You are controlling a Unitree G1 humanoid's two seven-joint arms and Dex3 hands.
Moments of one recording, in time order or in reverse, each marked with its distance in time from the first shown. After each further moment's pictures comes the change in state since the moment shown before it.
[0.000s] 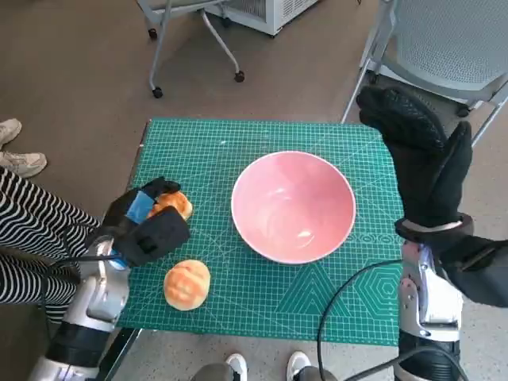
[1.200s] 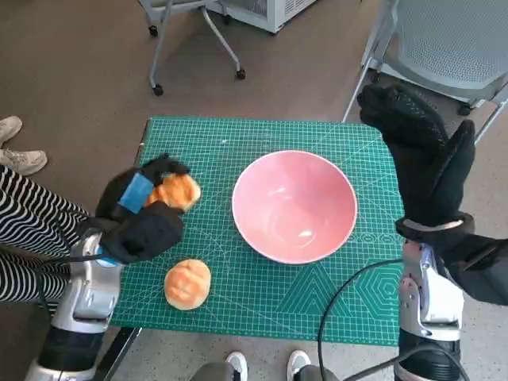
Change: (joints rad) left arm 0.014 -0.014 0.086 -0.332 -0.032 -0.025 -0.024; right arm 0.000 0.000 -0.009 0.001 0.019 0.010 0.007
